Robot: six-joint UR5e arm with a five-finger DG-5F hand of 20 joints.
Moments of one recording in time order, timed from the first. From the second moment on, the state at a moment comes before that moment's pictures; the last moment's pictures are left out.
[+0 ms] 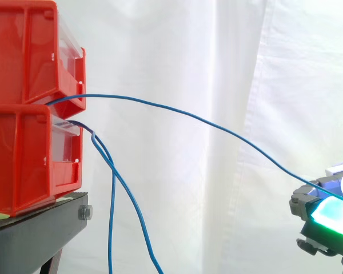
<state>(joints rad) 0.04 -2.06 -1.64 -2.73 -1.54 -0.22</state>
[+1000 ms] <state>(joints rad) 0.04 -2.06 -1.64 -2.73 -1.54 -0.22</state>
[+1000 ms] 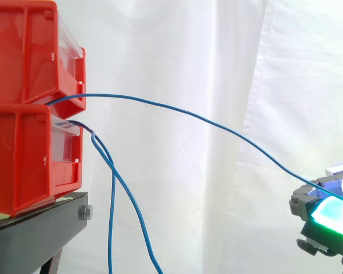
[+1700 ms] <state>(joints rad) 0.04 -2.06 -1.64 -2.73 -1.54 -0.22</state>
